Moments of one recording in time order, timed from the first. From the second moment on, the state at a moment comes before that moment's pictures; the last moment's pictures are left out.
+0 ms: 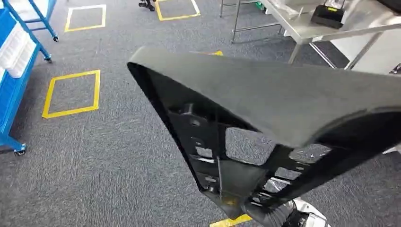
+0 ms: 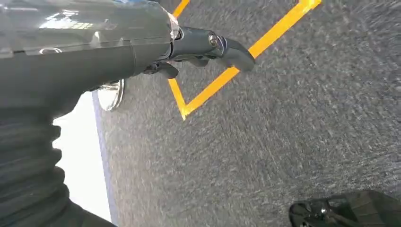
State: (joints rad) left arm -0.09 -0.14 1.02 -0.20 -1.33 0.24 0.00; right arm 0.17 -0.26 0.19 -1.94 0.09 0.46 -0.62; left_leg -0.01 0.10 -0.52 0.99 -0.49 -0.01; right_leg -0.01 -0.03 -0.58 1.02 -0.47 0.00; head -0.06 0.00
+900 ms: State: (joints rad) left arm -0.08 -0.13 1.00 -0.20 -1.35 0.24 0.00; right arm 0.16 -0.25 0.19 -1.95 0.09 0.45 -0.63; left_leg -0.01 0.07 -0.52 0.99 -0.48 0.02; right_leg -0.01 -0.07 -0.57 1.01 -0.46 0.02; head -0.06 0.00
